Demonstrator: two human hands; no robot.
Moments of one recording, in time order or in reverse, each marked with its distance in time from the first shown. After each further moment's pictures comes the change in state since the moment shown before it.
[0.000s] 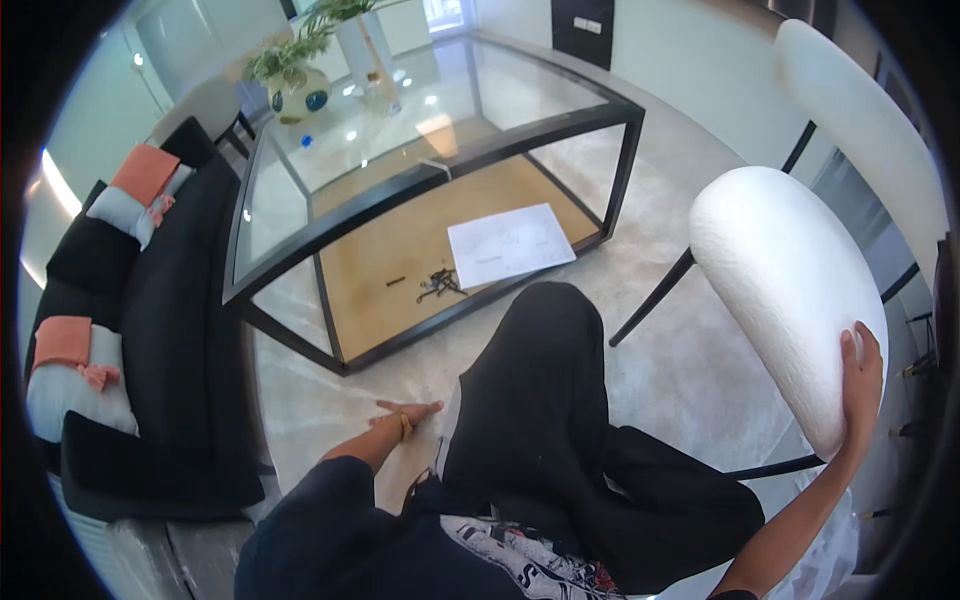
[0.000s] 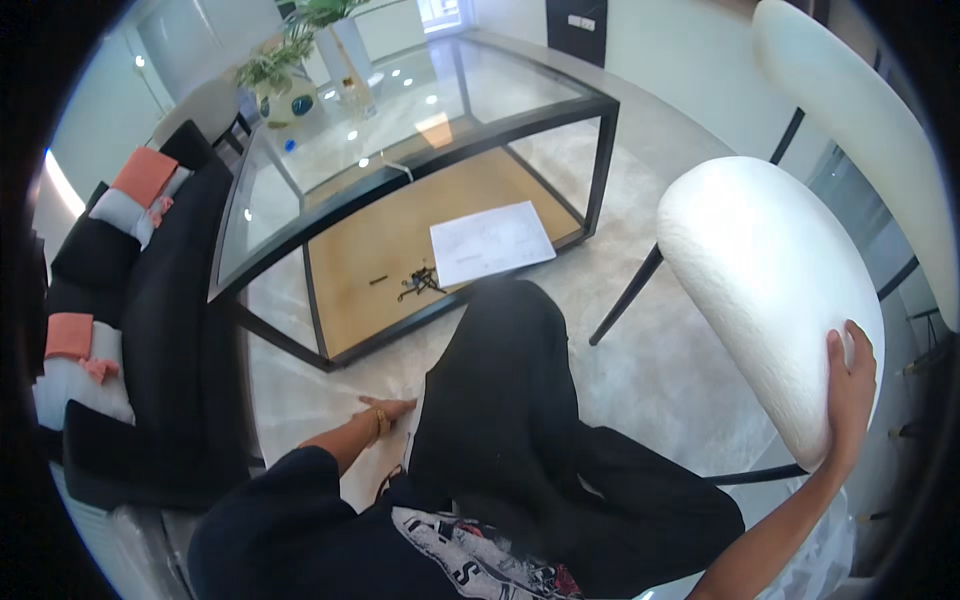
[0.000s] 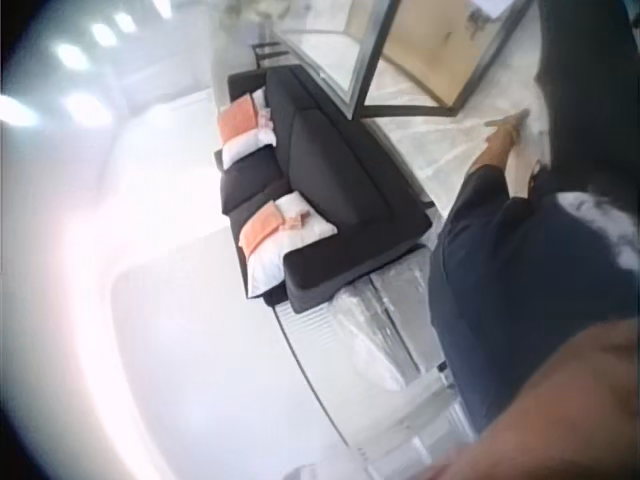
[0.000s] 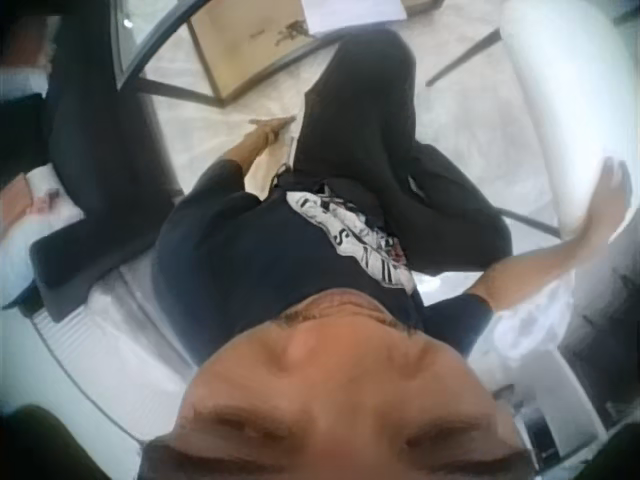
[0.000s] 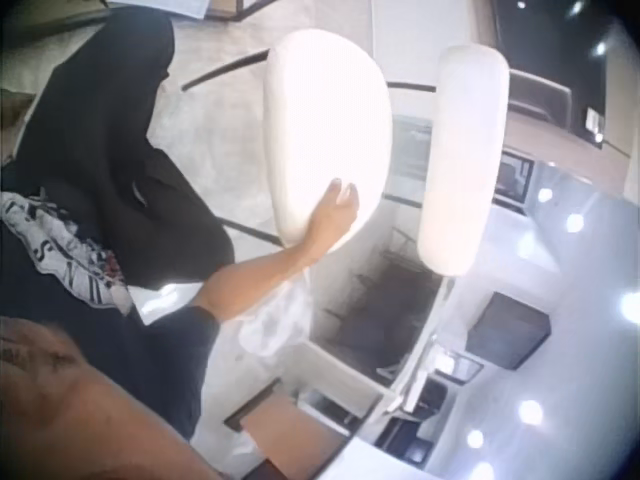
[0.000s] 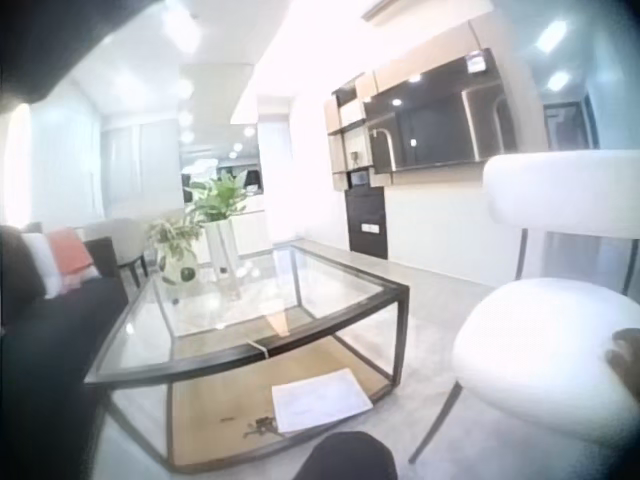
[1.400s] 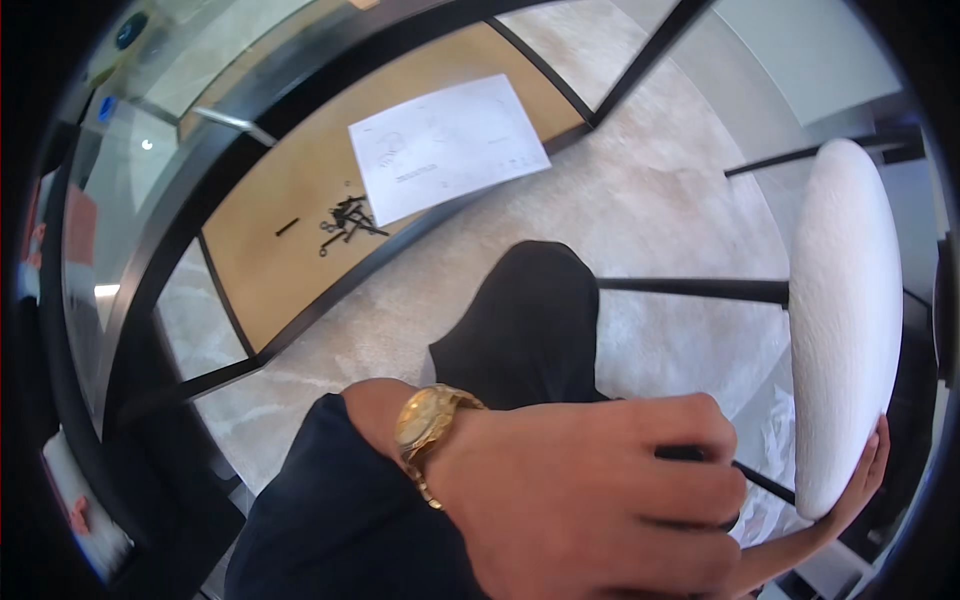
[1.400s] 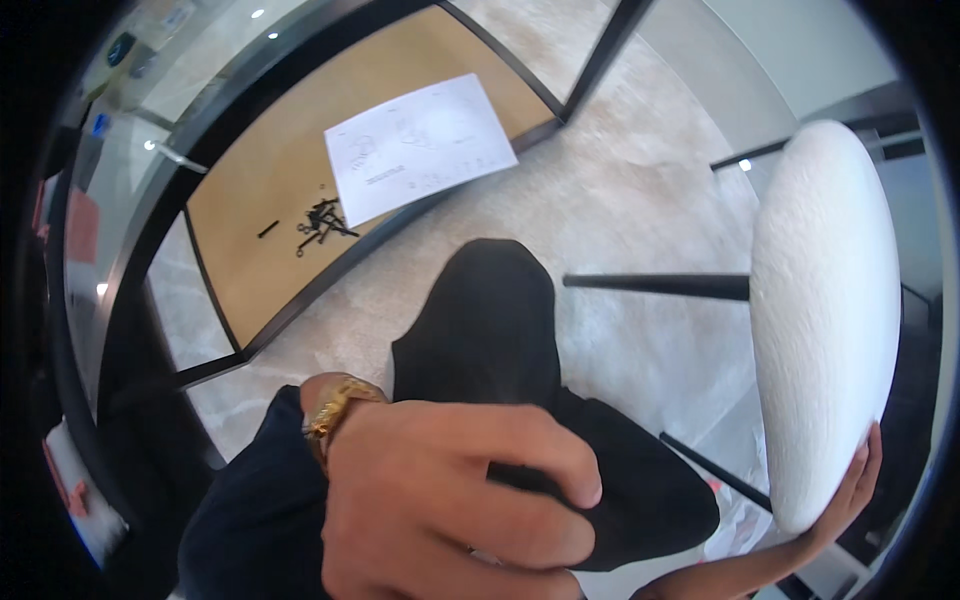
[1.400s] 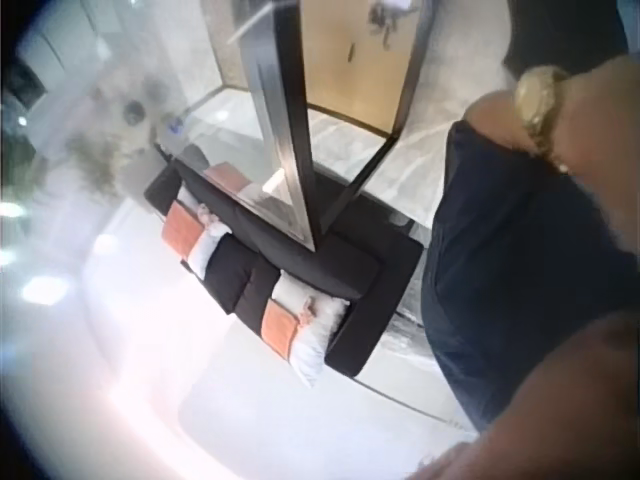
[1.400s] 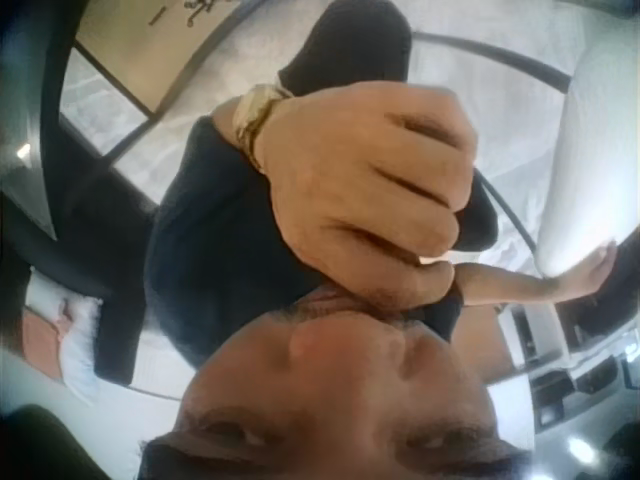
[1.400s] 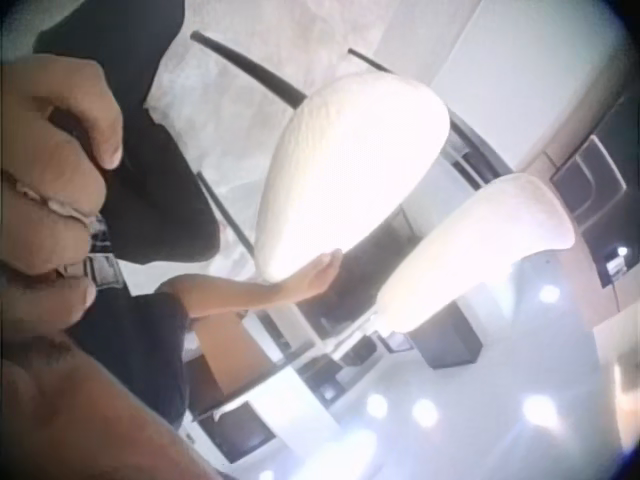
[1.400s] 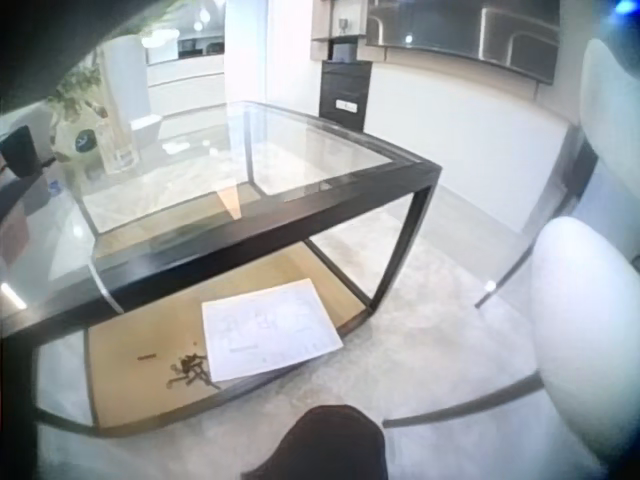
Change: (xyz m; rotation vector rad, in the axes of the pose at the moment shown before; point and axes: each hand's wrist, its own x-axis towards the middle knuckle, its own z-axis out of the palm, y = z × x) left_hand -0.318 0.235 -0.097 -1.107 -0.731 2.584; right_hand 0.007 0.006 0.009 0.169 -0.003 0.128
